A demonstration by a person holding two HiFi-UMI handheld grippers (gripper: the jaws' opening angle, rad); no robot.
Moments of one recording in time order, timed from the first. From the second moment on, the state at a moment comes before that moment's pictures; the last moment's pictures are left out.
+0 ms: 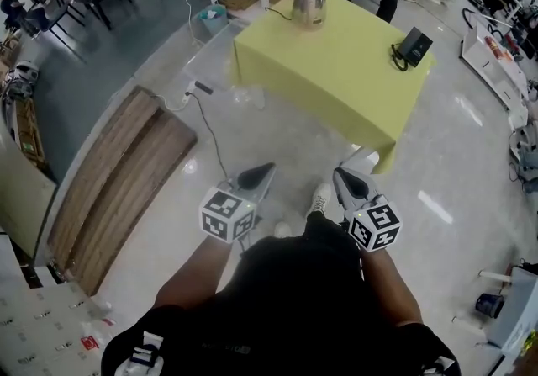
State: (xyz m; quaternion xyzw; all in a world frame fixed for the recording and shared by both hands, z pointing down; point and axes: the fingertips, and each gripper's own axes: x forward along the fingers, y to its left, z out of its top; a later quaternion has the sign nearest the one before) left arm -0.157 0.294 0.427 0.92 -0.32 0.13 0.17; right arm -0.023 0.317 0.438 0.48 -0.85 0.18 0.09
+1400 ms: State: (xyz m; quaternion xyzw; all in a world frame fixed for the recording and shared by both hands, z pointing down) left arm -0.126 0.240 0.443 0.92 -0.32 0.14 0.18; right arm 0.001 0.257 0.458 0.48 -0.85 0.20 0.08
